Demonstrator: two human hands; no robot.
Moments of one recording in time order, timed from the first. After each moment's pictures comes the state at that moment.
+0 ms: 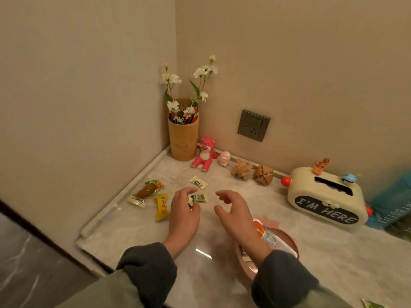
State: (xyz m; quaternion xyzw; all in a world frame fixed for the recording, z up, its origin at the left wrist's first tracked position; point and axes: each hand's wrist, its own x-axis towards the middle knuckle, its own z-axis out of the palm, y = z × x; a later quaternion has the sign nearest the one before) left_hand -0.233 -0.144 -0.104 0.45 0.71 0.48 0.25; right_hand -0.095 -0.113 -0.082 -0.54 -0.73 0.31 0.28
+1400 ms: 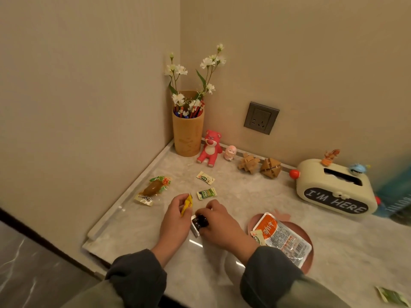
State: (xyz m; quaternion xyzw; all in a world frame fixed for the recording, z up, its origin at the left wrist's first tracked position) left_hand -0.291 -0.158 -0.145 0.42 0.68 0.48 0.36; right_hand -0.152 -0.124 -0.121 -0.46 -0.86 0.23 0.02
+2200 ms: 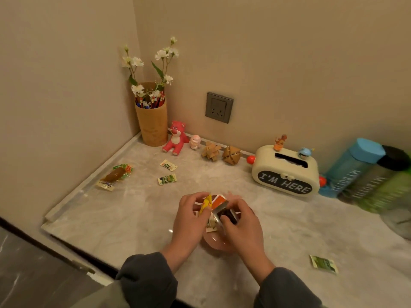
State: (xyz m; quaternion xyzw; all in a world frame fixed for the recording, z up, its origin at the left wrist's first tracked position) left_hand -0.129 -0.192 -0.100 0.46 0.63 0.52 0.36; right_hand 0.012 -0.178 -0.096 -0.61 -0.67 0.28 0.32
